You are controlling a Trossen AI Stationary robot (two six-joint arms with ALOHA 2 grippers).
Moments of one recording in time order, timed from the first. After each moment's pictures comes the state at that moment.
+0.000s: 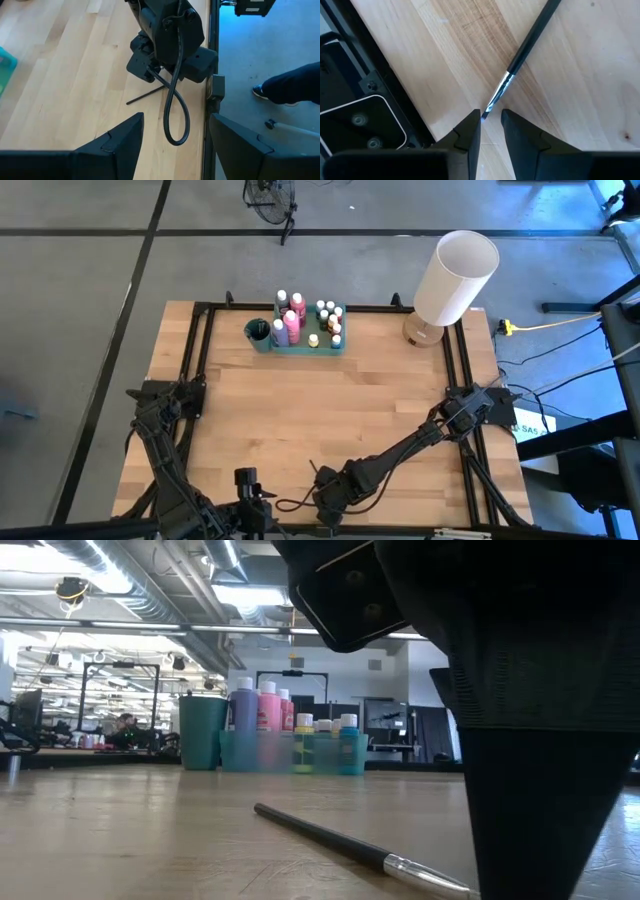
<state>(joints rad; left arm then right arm) -0.96 2.10 2.30 -1.45 -0.69 -0.98 0.62 2.36 1.78 -0.74 -0.12 1.15</state>
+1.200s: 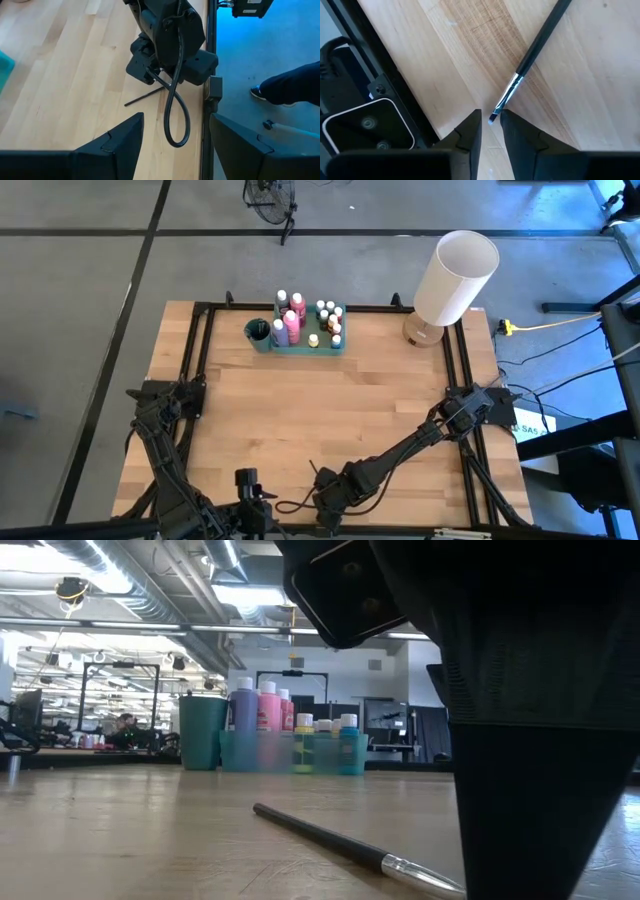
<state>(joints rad) -0.96 2.10 2.30 -1.43 -0.69 -0.97 0.62 2.36 1.78 -0.70 -0.08 1.16</state>
